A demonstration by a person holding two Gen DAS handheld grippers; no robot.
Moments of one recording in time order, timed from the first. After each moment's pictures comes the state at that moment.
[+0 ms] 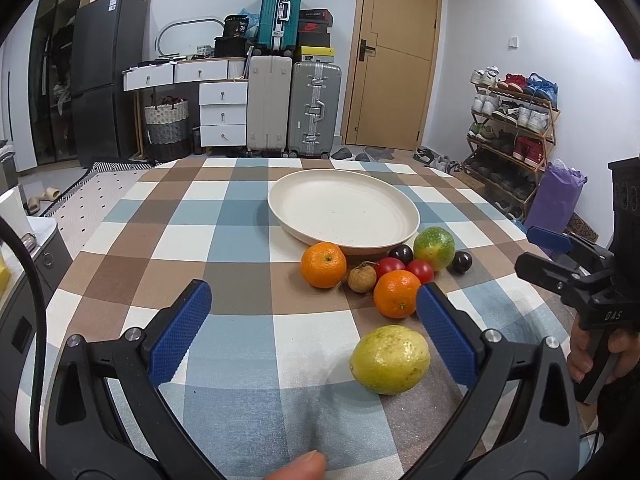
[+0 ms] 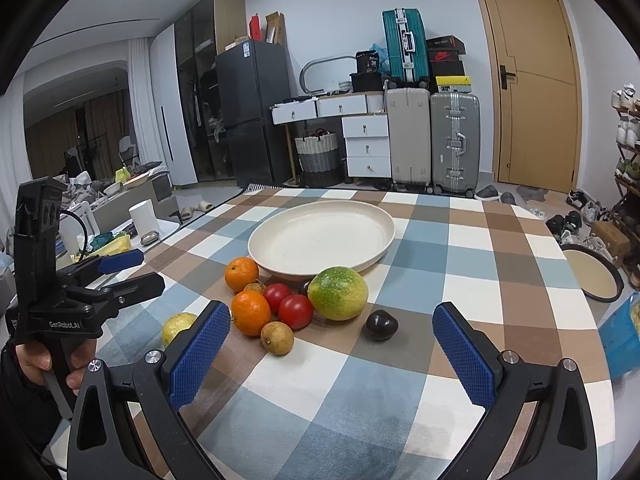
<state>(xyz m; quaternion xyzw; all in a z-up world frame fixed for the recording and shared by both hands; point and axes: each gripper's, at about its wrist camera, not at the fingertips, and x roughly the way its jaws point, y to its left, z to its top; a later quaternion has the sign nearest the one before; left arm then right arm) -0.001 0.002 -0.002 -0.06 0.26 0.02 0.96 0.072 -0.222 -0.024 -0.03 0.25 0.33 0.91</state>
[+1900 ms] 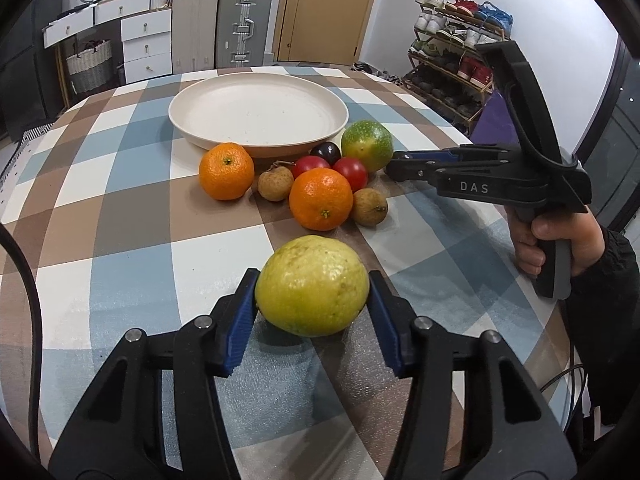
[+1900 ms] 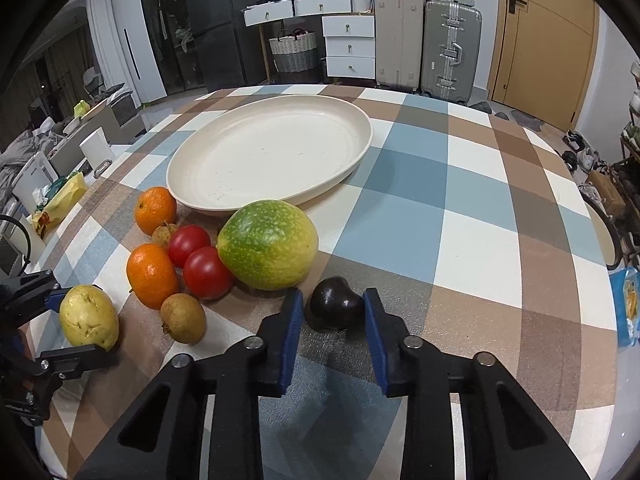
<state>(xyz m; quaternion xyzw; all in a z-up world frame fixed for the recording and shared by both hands) 0.032 -0.029 -0.040 -0.06 0.41 -0.12 0.90 0.159 -0.187 -0.068 -0.10 0.42 0.29 0.85</state>
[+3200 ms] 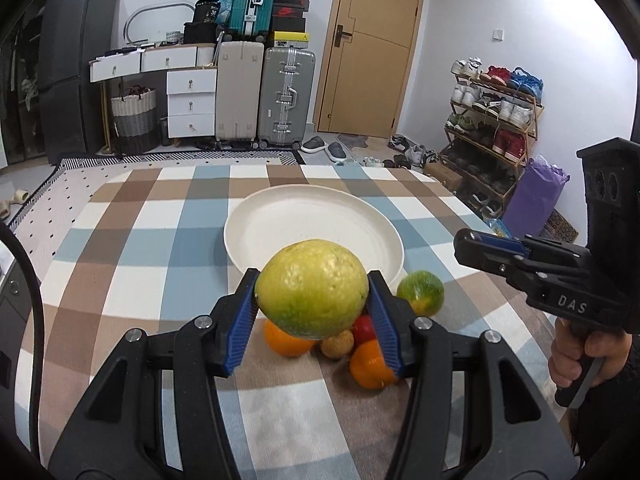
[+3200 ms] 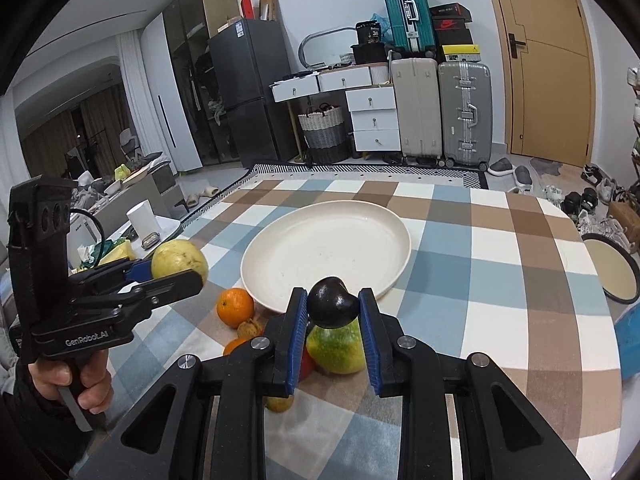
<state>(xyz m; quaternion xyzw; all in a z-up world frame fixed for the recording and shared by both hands) 0.084 0.002 0.024 -0.08 0.29 -0.03 0.95 0.137 -0.185 -0.001 -0.01 0.30 0.36 0.88</state>
